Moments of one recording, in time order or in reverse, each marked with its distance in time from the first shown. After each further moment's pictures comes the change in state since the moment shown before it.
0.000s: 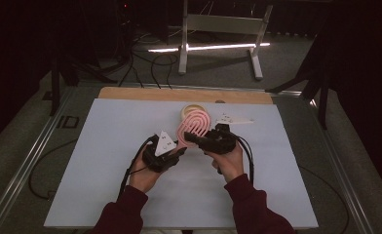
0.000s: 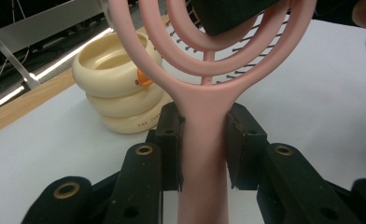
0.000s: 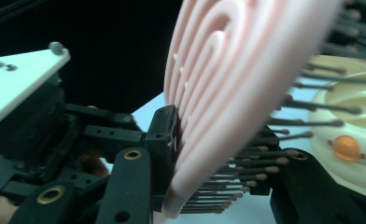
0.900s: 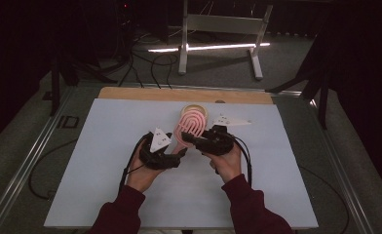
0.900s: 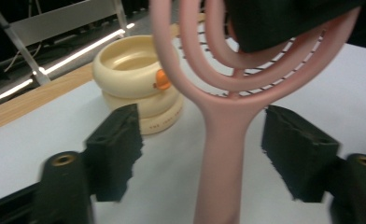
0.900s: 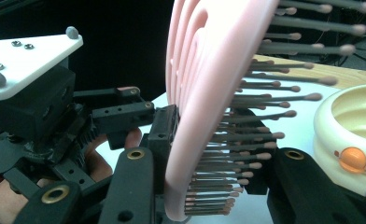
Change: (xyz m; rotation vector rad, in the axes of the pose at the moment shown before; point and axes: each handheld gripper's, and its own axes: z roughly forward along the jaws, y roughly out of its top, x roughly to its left) left arm 0.008 0.000 -0.005 -0.033 0.046 -0.089; right arm 0.009 0.001 0.004 -0.013 -0.018 -0.046
